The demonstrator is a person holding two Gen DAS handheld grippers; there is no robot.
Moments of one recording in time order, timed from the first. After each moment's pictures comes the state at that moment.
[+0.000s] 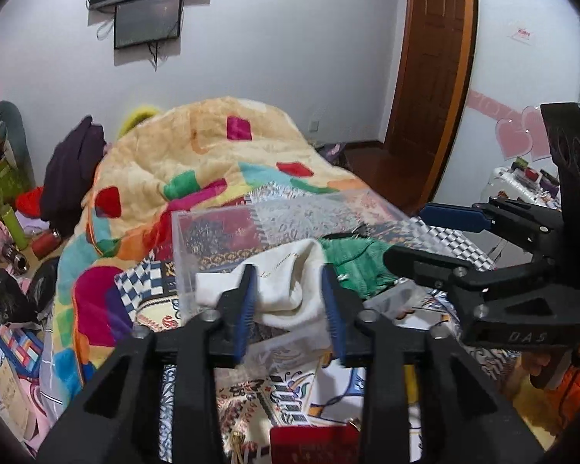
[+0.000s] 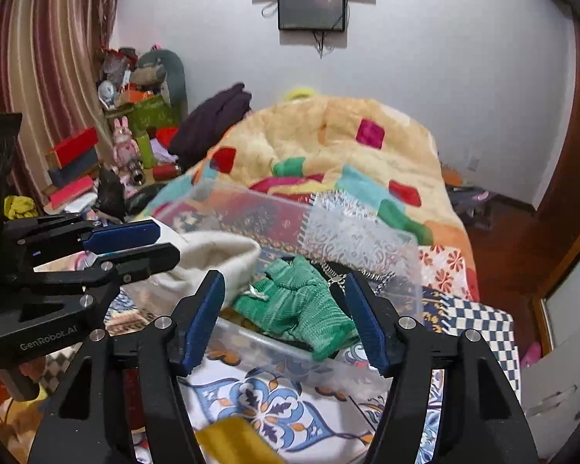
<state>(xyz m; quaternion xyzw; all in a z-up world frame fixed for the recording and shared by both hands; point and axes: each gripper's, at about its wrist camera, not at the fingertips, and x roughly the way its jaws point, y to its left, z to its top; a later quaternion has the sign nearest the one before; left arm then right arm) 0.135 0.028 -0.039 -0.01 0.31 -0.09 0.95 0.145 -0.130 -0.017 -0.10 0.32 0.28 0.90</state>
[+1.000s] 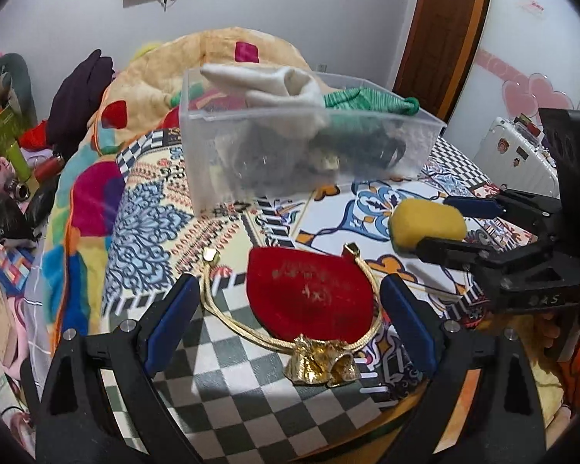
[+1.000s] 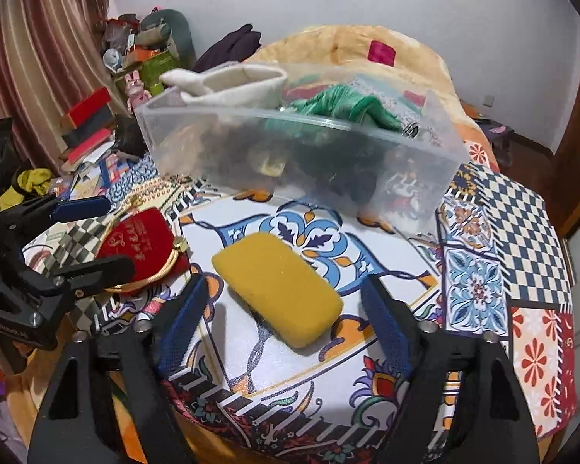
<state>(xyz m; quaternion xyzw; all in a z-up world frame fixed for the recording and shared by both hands) 0.058 0.024 -0.119 -0.03 0.42 -0.07 0.91 0.096 -0.158 -0.099 -0.09 0.43 0.30 0.85</state>
